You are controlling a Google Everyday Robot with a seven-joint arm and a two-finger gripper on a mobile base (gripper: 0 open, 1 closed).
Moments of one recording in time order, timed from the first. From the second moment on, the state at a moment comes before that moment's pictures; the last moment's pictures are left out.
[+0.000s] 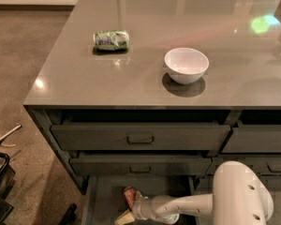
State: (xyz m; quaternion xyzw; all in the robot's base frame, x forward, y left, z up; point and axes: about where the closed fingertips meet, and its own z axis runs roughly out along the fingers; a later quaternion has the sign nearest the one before) arm 0.450 0.061 0.143 -0.39 0.83 0.28 0.28
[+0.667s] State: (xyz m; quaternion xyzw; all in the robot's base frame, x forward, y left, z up) arm 0.451 0.063 0.142 -0.39 0.83 0.27 0.28
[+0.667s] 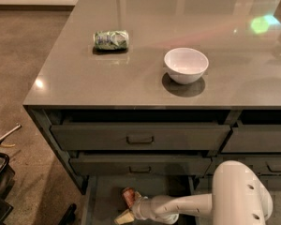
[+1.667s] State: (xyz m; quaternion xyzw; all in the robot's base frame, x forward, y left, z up) arm 0.451 0.063 0.142 -0.39 0.83 0.27 0.28
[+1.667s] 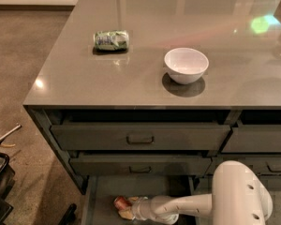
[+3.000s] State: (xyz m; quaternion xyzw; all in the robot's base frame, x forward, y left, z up) arm 0.417 -0.042 0.293 -0.40 0.82 0.29 0.30
